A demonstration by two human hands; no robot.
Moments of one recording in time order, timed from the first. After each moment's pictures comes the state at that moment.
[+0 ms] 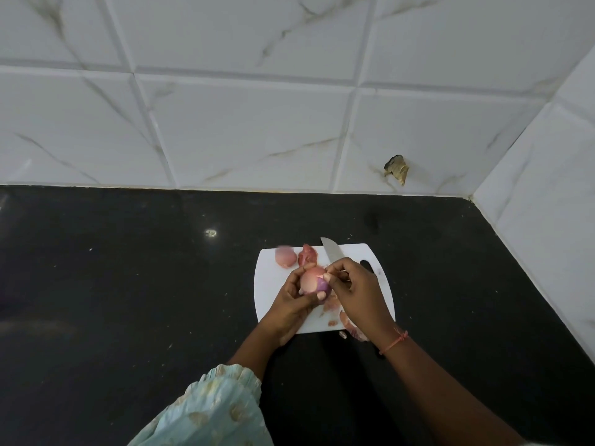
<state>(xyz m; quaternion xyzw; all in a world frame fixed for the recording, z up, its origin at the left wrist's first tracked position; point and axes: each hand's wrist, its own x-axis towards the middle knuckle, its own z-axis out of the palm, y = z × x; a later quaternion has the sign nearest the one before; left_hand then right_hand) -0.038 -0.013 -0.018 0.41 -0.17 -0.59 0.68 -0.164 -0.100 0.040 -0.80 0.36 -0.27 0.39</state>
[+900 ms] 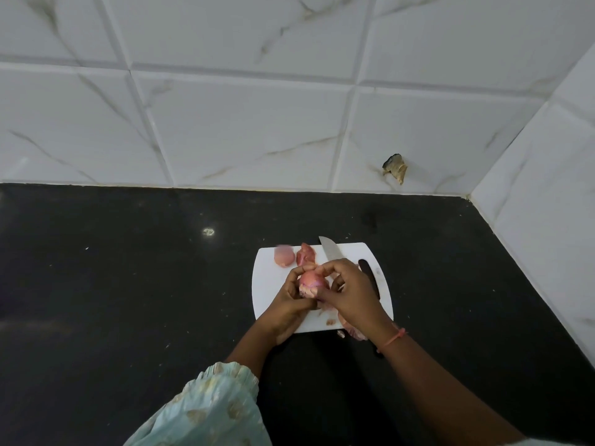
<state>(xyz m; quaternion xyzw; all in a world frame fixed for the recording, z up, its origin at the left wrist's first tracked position) -0.034 -0.013 -0.023 0.40 -0.20 -0.61 0.65 -0.161 -0.092 0.051 -0.79 0.36 -0.21 0.44</state>
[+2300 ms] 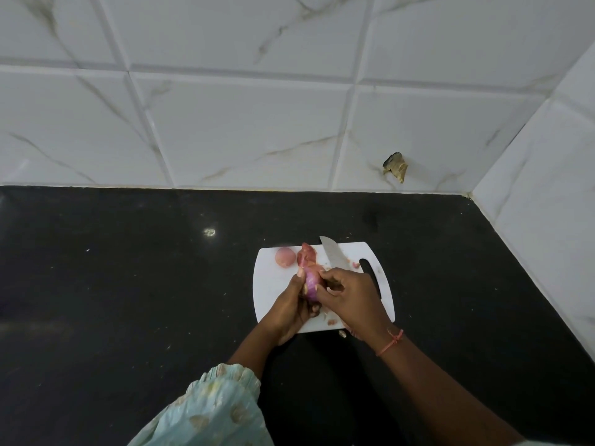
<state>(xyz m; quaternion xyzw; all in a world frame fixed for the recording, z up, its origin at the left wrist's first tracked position) -0.044 -0.016 -0.007 0.45 -0.18 -0.60 0.64 -0.163 -0.088 0.048 -0.83 0.34 -0.25 0.36</state>
